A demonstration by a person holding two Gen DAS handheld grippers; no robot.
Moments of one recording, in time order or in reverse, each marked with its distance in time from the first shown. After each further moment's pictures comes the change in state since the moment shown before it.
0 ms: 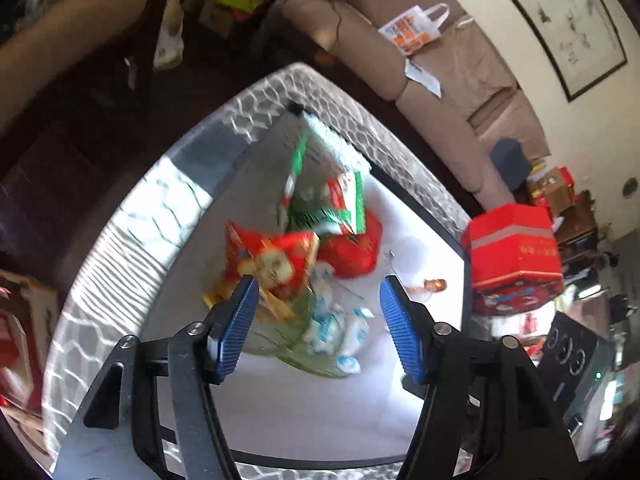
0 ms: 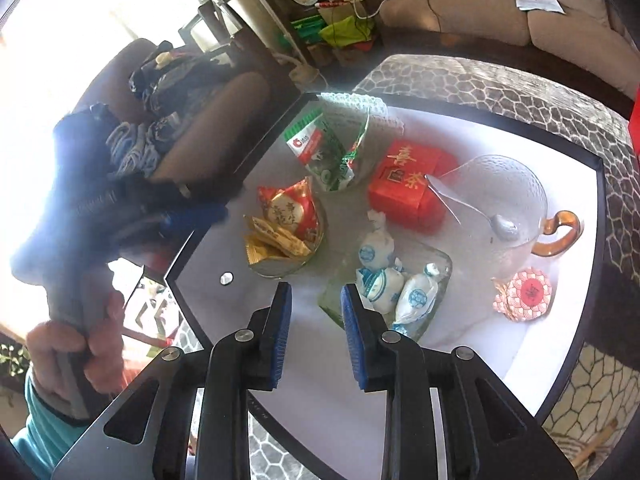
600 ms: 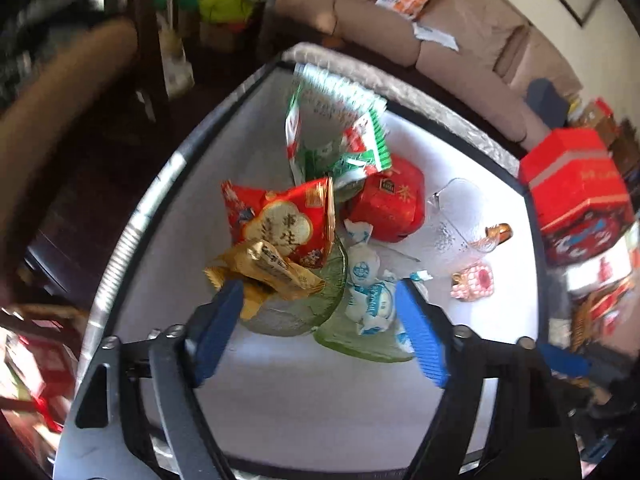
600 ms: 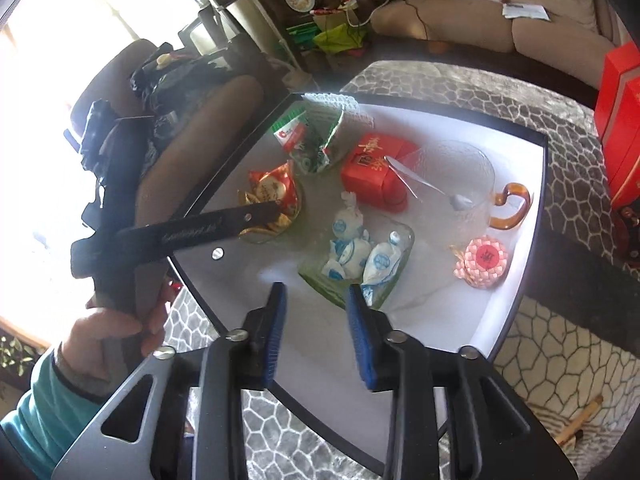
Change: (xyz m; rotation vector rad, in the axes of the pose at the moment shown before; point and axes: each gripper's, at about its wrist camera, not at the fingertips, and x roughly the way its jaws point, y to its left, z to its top) left arm 0.029 -0.038 -0.054 0.240 -0.043 0.277; right arm -0.041 -0.009 -0.031 -0.028 -0.031 -0.056
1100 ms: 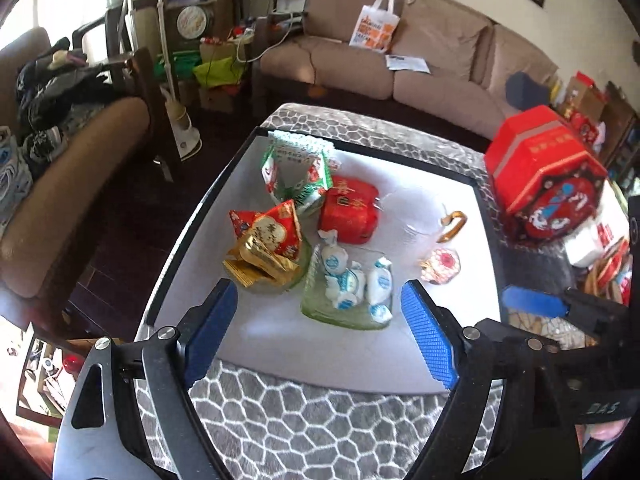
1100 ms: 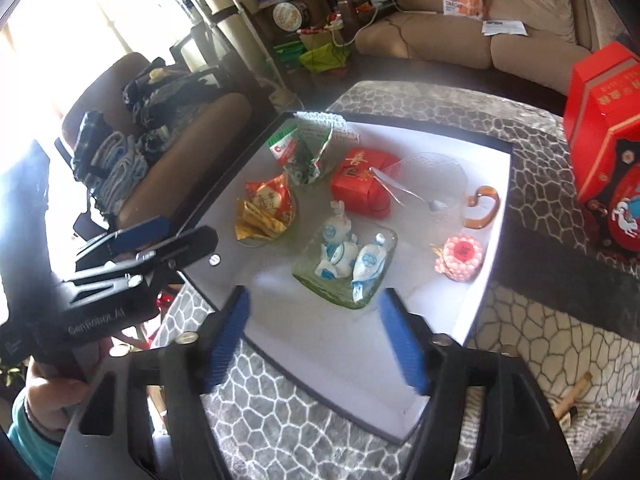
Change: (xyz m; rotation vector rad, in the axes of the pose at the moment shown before) left arm -0.088 -0.048 -0.038 0.116 -0.137 0.045; right arm -0.040 0.008 -0.021 0.033 -0.079 -0.060
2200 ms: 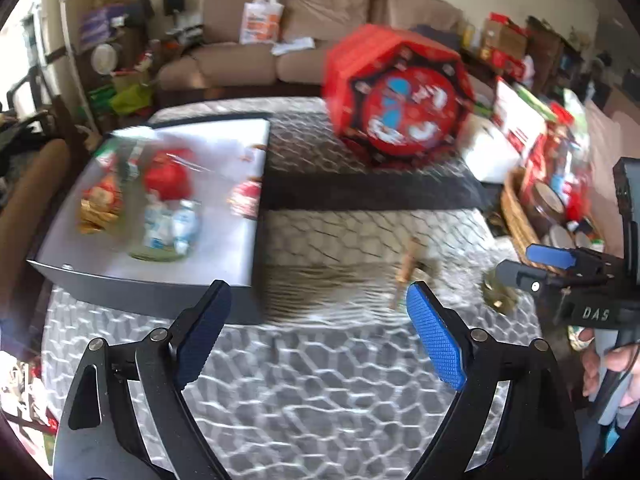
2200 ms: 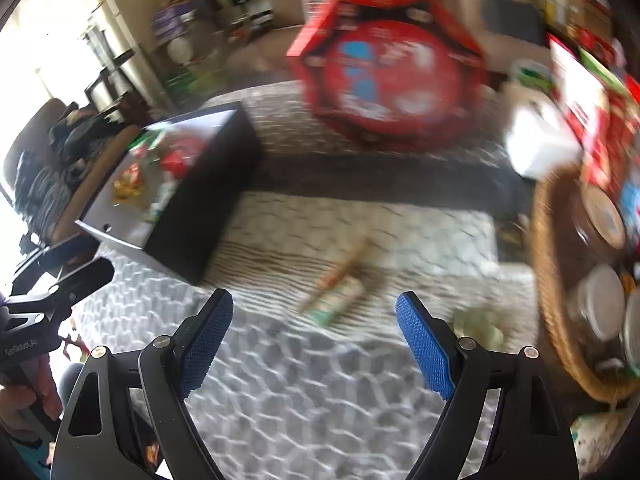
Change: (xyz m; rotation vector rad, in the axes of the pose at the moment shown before) left arm -0.031 -0.229 -0.113 0.237 0.020 -0.163; right arm -0.174 -0.194 -0.163 0.195 -0.068 -0.305
